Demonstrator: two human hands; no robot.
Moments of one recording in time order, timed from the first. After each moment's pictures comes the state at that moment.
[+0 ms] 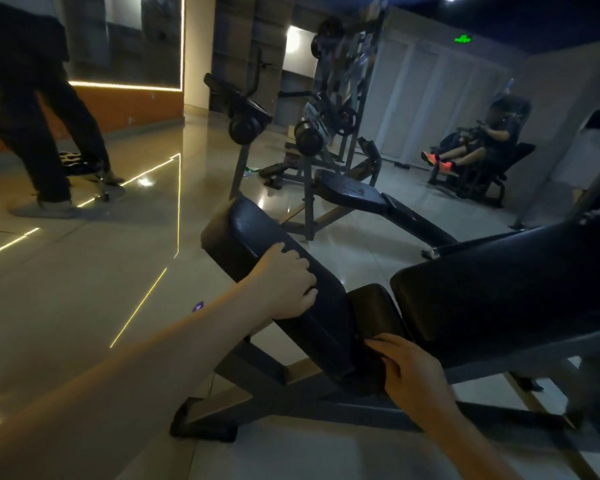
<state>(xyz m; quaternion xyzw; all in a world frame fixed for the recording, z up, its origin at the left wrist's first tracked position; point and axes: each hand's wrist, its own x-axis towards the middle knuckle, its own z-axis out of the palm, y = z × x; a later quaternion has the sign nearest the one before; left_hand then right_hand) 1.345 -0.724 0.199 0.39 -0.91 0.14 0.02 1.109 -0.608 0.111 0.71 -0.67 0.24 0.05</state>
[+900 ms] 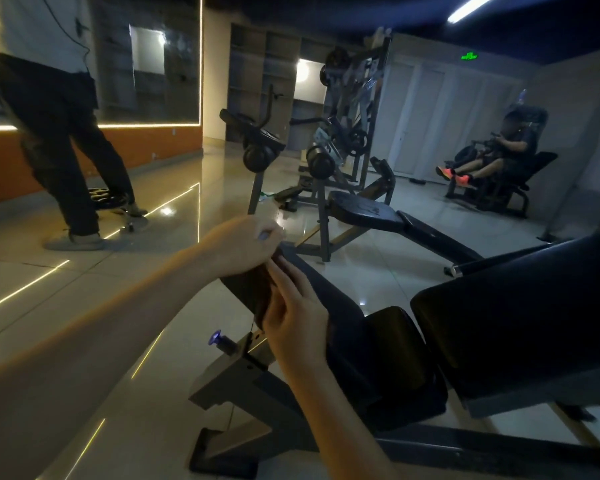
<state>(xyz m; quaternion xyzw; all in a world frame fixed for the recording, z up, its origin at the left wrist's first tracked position) 1.428 -0.760 0.261 0.49 -0.82 -0.10 0.27 1.300 -0.690 0.158 0.70 -0.48 0.52 0.05</state>
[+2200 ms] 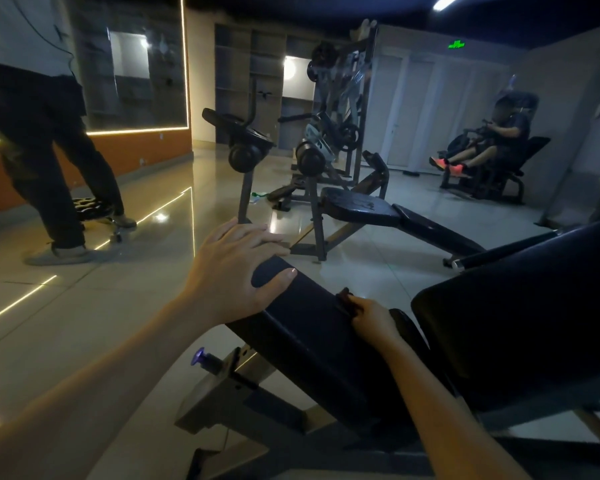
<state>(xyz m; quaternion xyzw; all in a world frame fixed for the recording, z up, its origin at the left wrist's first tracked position) 1.407 -0.763 0.224 0.40 -0.84 0.15 0.33 1.130 -0.794 0.126 0.62 -0.73 0.23 -0.17</state>
